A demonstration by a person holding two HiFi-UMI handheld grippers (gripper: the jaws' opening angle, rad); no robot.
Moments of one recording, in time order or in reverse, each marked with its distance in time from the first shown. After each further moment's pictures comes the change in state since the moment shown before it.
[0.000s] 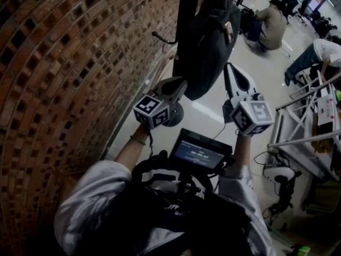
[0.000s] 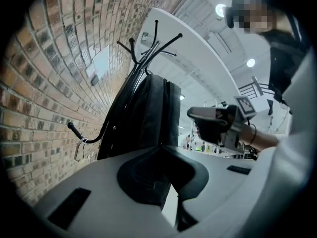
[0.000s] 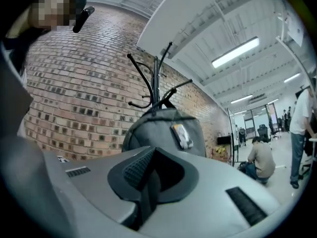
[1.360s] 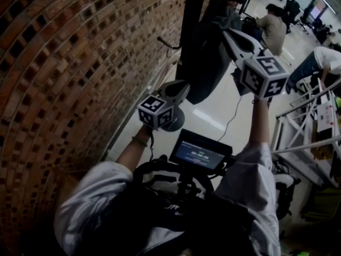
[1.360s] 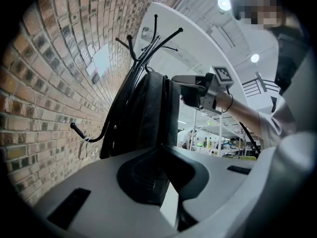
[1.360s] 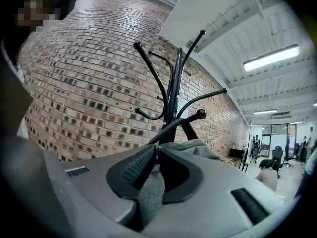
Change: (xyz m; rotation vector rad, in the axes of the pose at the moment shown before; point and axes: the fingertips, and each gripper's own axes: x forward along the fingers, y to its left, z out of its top) left arm 0.000 0.002 -0.001 -0.001 0.091 0.054; right arm 0.076 0.010 0.087 -0.217 0.121 0.157
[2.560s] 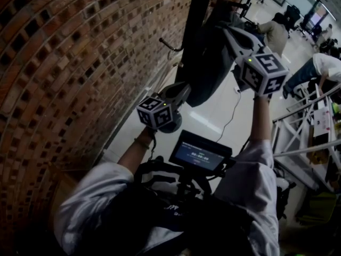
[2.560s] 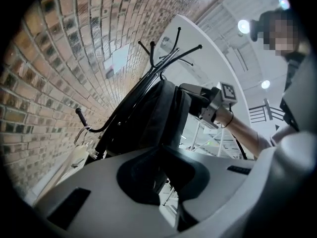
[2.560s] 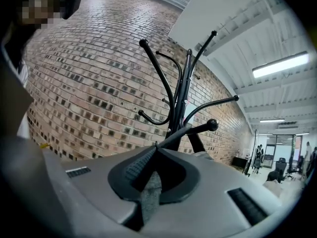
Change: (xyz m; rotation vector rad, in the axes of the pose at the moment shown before) left arm 0.000 0.004 0.002 -0.237 -0.113 -0.011; right arm 0.015 0.004 0.019 -0.086 -0.027 0.039
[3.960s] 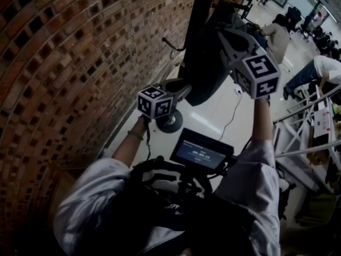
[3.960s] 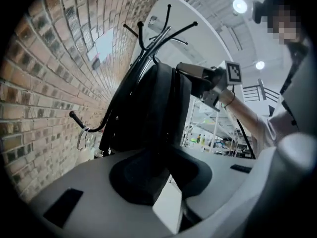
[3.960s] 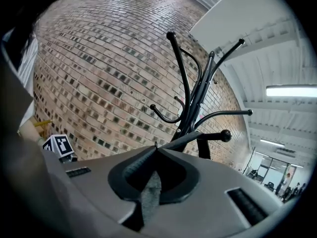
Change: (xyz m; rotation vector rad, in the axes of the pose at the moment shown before) left arm 0.005 0.010 -0.007 0.132 0.216 -0.034; right arm 0.006 0.026 0.000 -0.213 0.078 -0.006
